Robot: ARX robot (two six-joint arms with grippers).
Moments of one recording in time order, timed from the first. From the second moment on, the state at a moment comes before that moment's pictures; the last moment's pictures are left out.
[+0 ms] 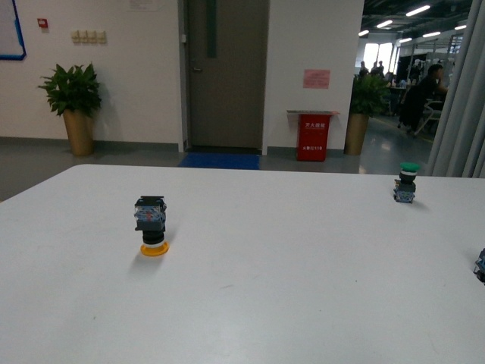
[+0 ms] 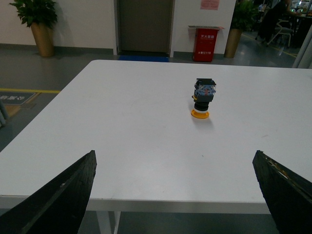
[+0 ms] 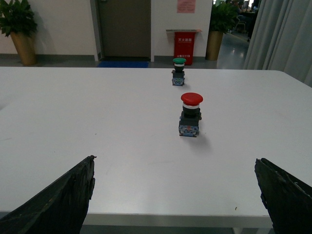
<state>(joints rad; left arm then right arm) 0.00 0.00 0.02 0.00 0.00 0.00 0.00 0.00 0.01 0.00 0.00 0.00</state>
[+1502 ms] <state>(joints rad) -0.09 1.45 0.98 0.15 -0.36 0.07 0.00 0.00 0.01 0.00 0.00 0.00</state>
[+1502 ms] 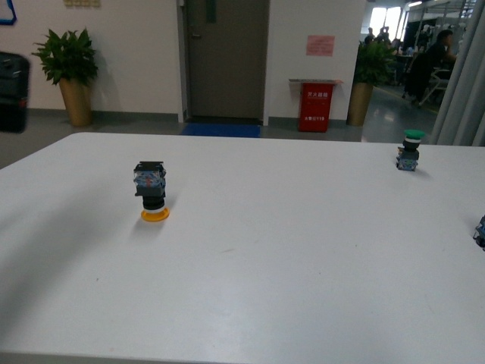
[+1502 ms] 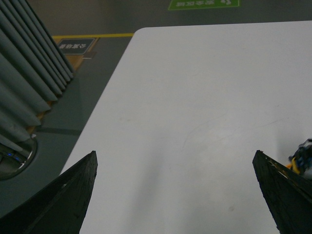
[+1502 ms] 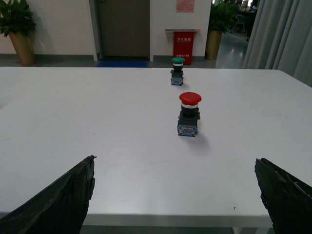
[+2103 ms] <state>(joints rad) -0.30 1.89 1.43 -0.15 -0.49 -0.21 0.00 0.00 0.01 0.00 0.00 0.00</state>
